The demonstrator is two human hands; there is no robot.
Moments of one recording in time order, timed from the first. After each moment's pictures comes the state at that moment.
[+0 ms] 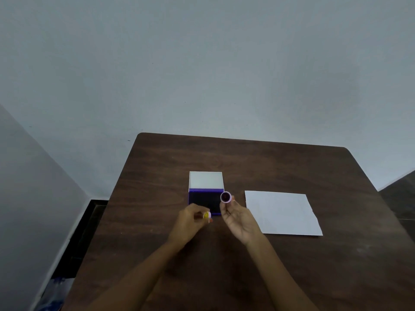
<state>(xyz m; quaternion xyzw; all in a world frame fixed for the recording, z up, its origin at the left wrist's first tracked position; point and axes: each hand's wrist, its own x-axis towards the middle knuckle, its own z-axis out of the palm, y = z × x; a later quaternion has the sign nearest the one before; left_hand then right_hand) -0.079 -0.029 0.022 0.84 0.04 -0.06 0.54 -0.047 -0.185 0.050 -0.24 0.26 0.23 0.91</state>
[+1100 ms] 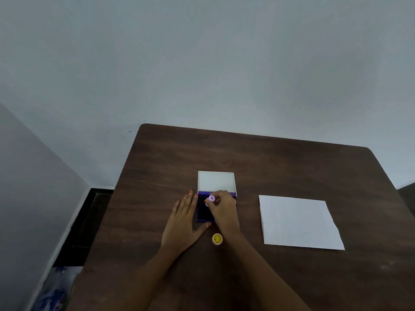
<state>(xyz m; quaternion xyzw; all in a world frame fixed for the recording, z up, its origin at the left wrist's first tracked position) -0.057 0.019 -0.052 0.98 -0.02 -0.02 0.22 -0.003 -0.105 0.006 -0.89 0.02 0.08 0.45</state>
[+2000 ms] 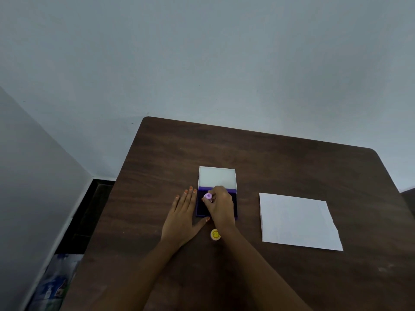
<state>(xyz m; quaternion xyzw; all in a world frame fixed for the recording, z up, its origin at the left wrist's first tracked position) -0.056 0.011 -0.042 0.98 -0.03 -0.02 0.19 -0.001 -0.105 0.009 -0.91 -0.01 0.08 0.40</state>
